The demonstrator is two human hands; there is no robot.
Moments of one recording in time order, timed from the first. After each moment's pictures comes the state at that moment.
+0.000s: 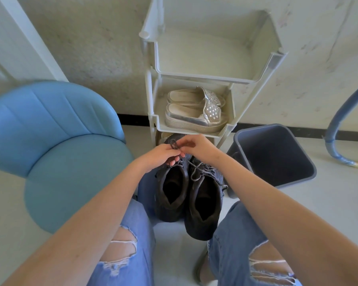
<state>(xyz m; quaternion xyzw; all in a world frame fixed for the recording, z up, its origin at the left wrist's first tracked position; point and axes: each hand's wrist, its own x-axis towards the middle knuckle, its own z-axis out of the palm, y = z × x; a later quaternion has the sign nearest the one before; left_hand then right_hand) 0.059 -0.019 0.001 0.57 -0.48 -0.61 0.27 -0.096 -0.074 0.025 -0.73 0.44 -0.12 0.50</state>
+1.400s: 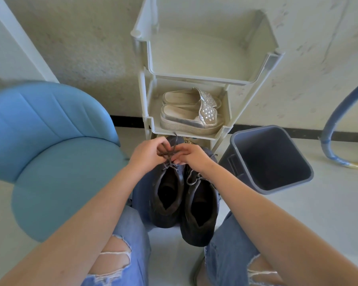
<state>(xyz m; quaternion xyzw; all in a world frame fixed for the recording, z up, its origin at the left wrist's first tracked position) 0.069 -0.020 -0.004 0.69 -0.62 -0.30 0.23 -0.094 -0.064 0.001 -0.62 0.49 -0.13 0.59</state>
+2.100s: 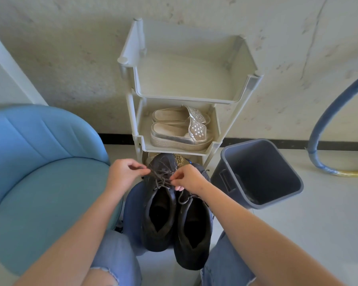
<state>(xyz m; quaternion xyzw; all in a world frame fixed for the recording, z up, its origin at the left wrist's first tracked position) 0.089 -0.012 -0.007 0.75 -0.44 -0.34 0.36 -0.105 -0.072 -0.009 -0.68 0.53 -0.04 0.50</state>
